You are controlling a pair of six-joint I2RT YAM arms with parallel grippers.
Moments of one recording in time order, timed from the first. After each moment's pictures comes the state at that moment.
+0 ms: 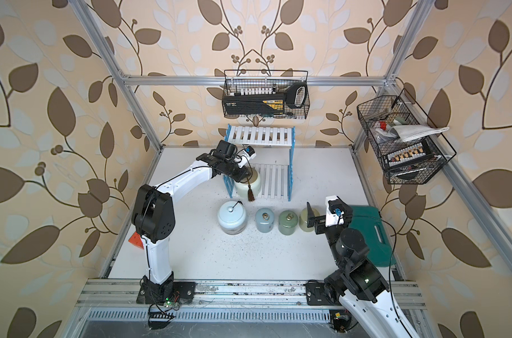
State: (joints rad) left arm -0.51 1.98 1.68 -0.56 0.29 0.32; right arm 0.49 0.25 0.46 -0.27 0.42 -0.06
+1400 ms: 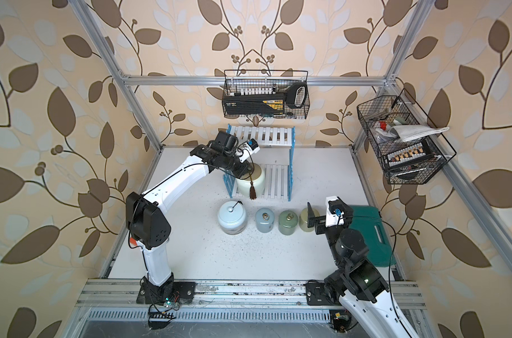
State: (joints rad) left arm -0.57 1.89 1.87 -0.80 0.31 0.31; right arm 0.49 0.25 0.45 -0.27 0.44 -0.07
